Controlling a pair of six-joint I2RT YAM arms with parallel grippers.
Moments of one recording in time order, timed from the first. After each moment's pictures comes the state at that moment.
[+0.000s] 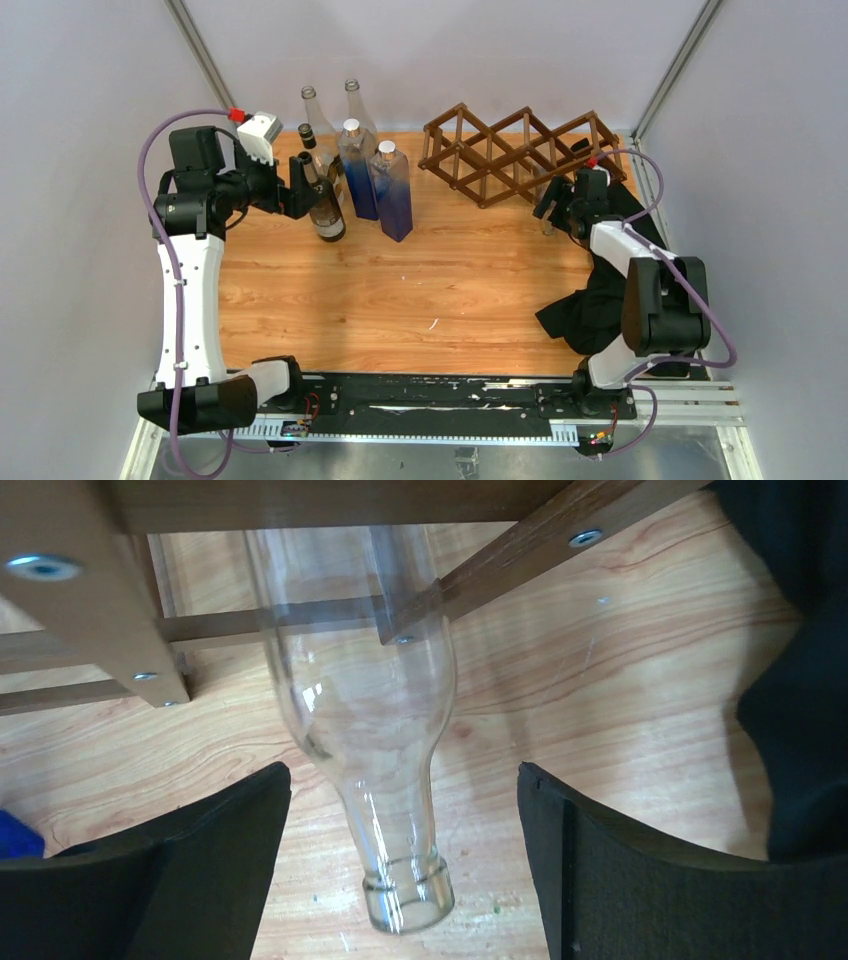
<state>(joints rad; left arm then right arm) 0.14 1.17 1.50 -0.95 0.61 0.21 0.03 1.54 0.90 -0.04 0.01 0.44</state>
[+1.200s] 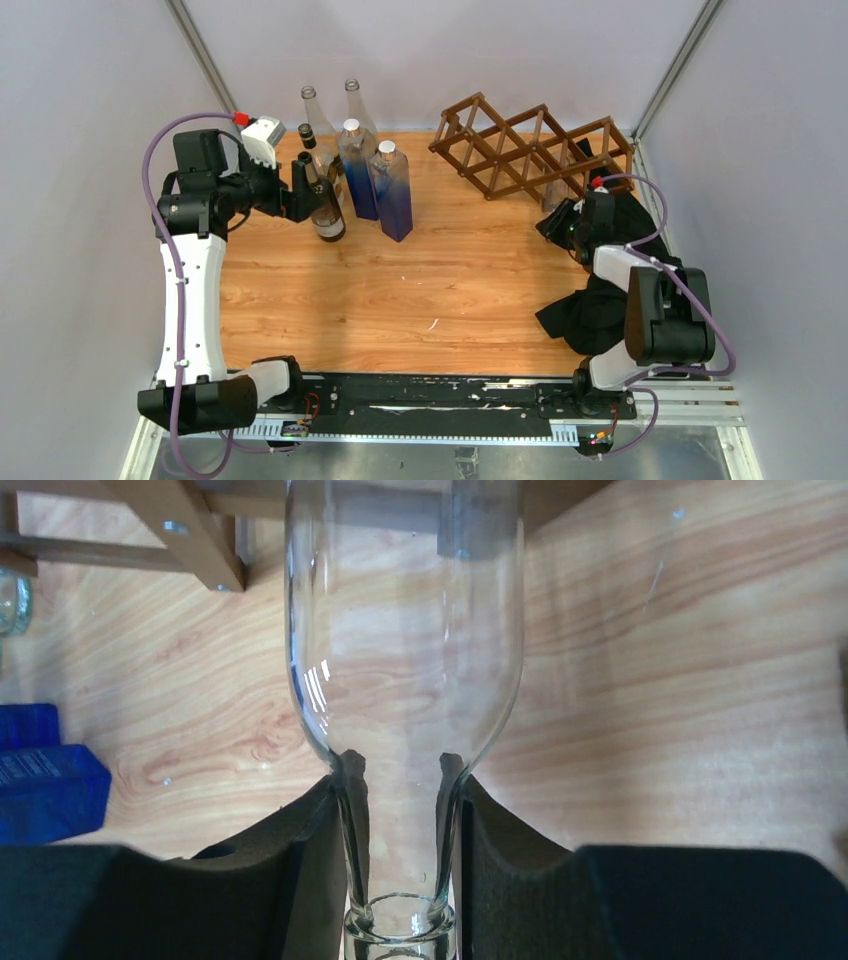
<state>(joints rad) 0.14 1.17 1.48 -0.95 0.63 0.22 -0.02 1.53 0.71 0.21 -0.22 0.52</state>
